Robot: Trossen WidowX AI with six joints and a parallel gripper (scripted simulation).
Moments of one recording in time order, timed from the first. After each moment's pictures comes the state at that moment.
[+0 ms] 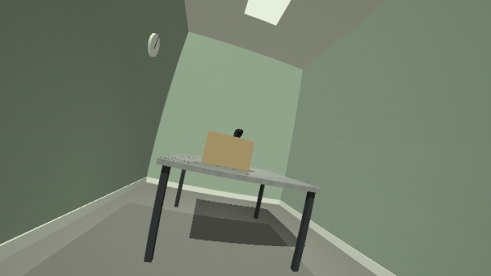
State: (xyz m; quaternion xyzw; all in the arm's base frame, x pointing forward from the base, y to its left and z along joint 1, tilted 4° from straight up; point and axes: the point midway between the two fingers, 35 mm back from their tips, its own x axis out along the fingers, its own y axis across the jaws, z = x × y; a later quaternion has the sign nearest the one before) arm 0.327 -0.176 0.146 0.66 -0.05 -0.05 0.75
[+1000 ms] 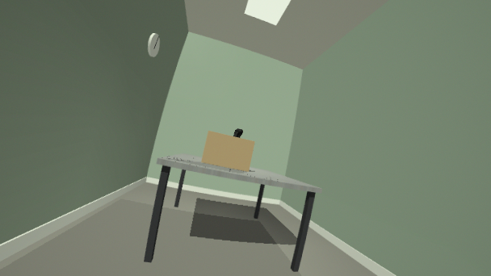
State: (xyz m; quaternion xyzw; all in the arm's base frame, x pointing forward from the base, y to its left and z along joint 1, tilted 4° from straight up) arm 0.350 -0.180 0.146 0.66 -0.05 -0.05 0.74
